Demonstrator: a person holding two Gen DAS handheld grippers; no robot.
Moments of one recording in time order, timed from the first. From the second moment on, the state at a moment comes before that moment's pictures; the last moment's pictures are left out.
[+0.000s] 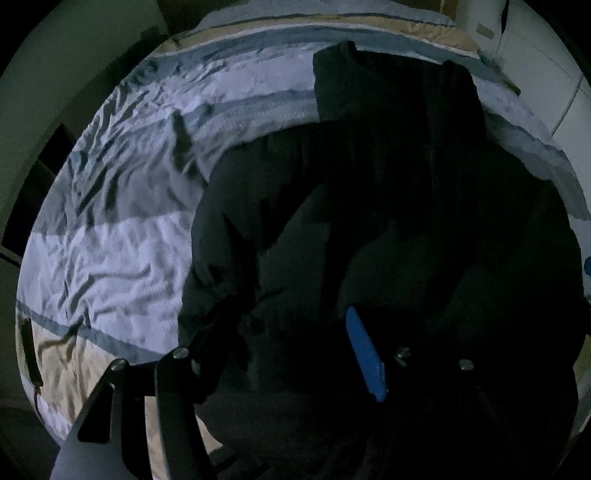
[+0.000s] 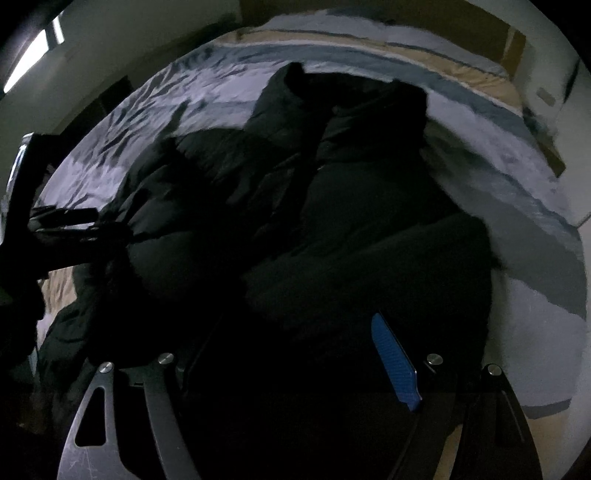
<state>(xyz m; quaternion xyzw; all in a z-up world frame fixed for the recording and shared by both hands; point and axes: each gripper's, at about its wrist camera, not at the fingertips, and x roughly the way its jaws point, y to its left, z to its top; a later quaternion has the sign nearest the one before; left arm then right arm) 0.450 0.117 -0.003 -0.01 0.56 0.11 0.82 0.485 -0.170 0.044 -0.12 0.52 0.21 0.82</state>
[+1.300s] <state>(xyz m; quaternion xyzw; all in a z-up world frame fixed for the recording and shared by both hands) 0.752 0.219 -0.007 -0.23 0.49 -0.03 0.84 0.799 -0.225 0.044 0.08 0.46 0.17 0.87</state>
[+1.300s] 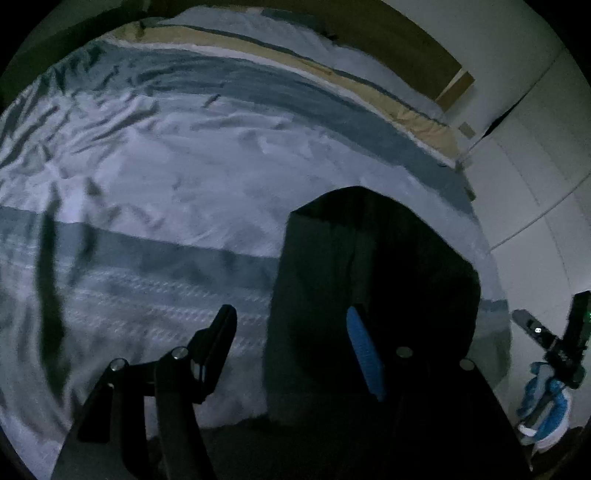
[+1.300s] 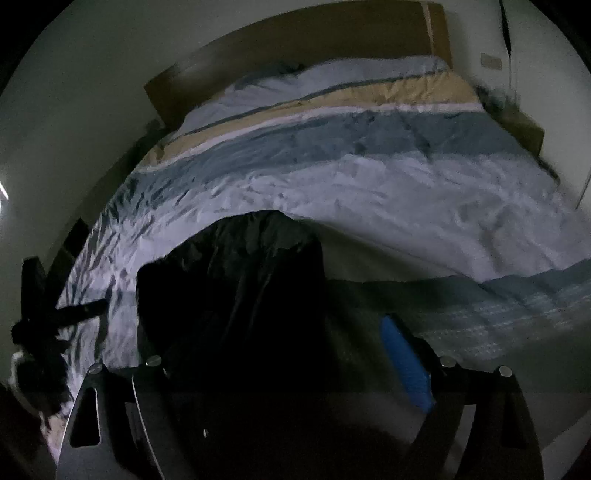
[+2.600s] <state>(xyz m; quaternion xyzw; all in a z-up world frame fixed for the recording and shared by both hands) 0.753 0.210 -0.019 -0.33 0.48 -0.04 0.81 0.812 -0.193 0.057 0.09 0.54 0.21 0.81</state>
